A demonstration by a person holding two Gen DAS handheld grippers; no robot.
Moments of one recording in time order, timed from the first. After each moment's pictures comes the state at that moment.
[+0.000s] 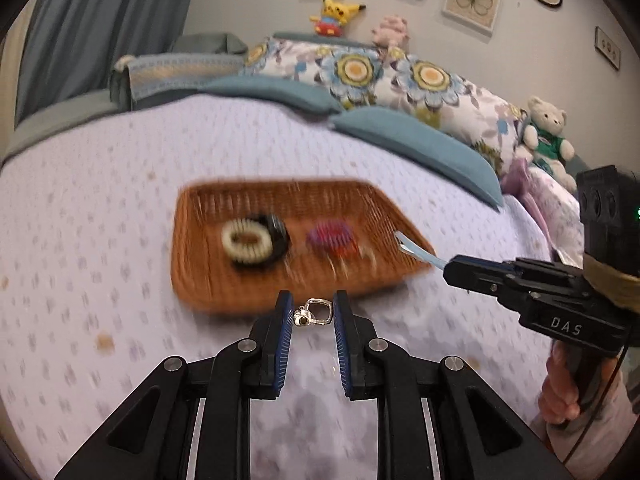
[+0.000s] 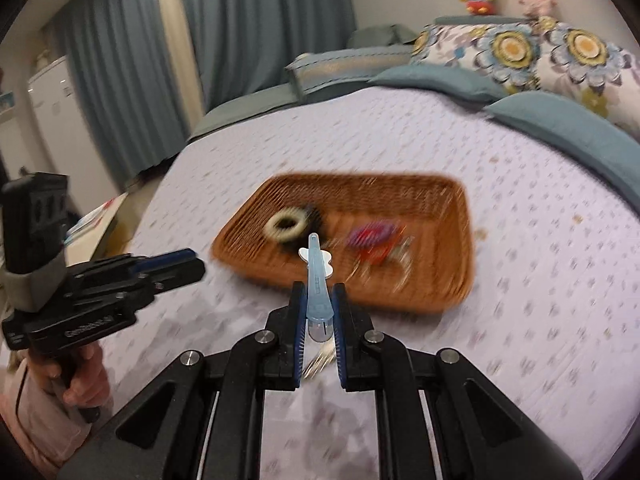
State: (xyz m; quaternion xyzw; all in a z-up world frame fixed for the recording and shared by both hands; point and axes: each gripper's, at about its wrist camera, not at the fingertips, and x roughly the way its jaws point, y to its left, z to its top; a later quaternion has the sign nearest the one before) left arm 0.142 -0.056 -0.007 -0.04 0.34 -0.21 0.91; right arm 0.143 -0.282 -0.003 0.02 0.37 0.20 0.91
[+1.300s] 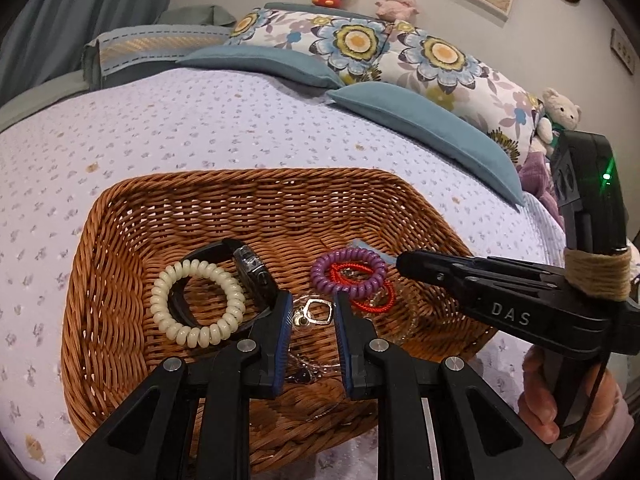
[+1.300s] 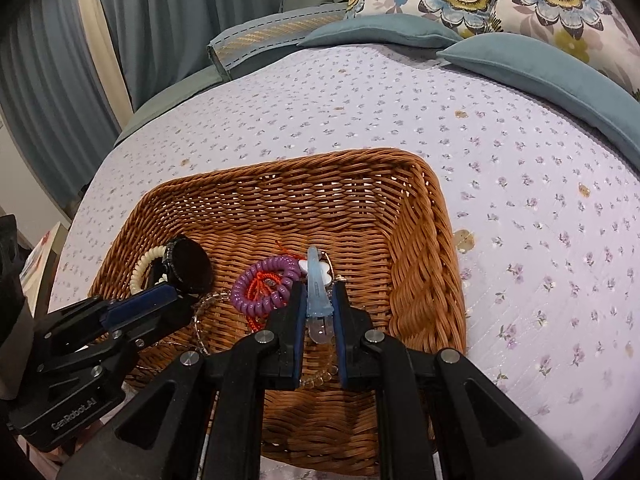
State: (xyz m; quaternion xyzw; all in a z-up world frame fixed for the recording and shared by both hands) left arm 0.250 -0.105 -0.069 -0.05 0.38 -0.24 0.89; right arm 0.266 -0.297 -0.082 0.06 0.44 0.11 0.89
